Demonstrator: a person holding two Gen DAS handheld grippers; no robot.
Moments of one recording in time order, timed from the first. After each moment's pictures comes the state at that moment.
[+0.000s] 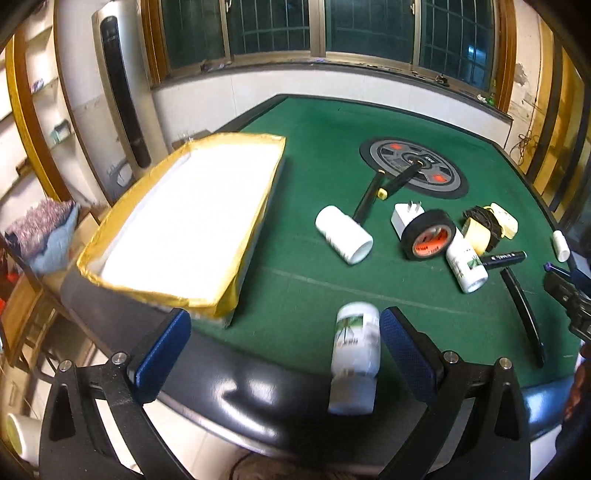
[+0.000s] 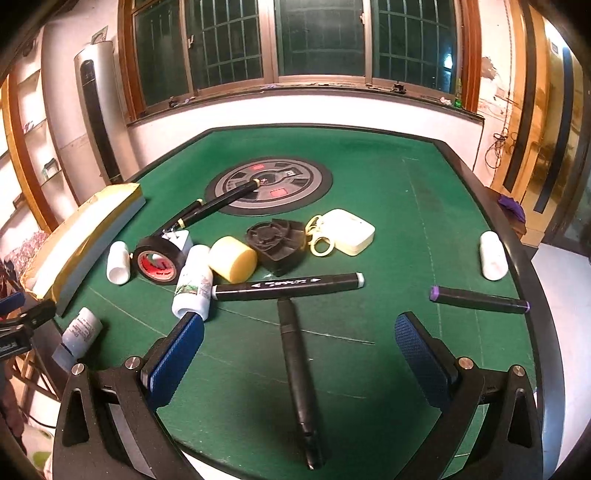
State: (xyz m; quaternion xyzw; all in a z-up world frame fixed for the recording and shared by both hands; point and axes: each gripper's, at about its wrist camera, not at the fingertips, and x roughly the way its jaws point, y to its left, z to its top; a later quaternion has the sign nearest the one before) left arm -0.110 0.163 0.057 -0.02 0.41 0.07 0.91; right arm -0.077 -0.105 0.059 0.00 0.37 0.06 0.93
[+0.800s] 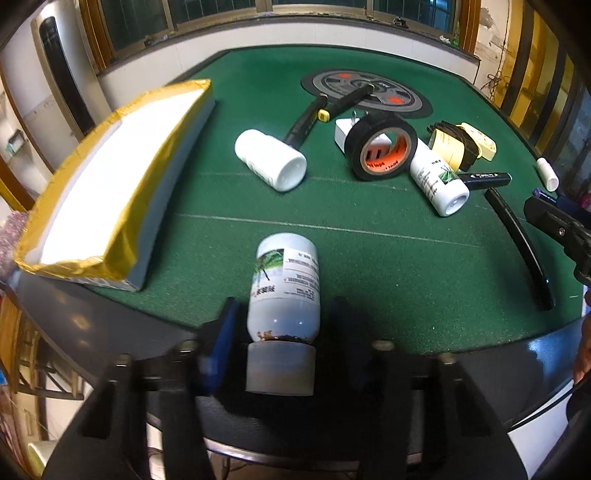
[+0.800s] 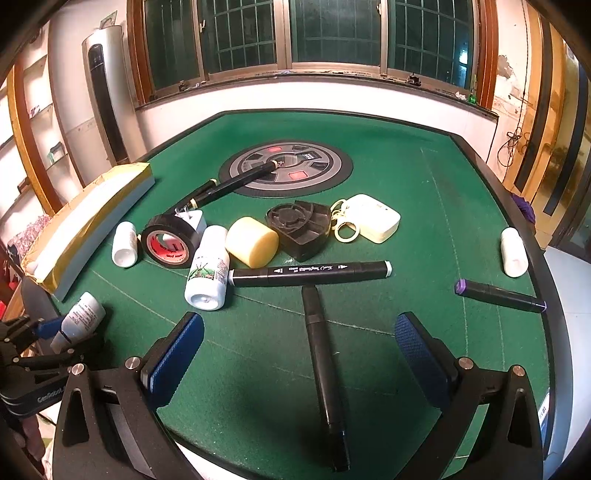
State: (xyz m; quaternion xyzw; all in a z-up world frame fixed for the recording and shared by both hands) left arm -0.092 0.120 0.007 0.01 0.50 0.00 0.87; right arm -0.073 -0.088 0.046 -0.01 0.39 0.07 0.92
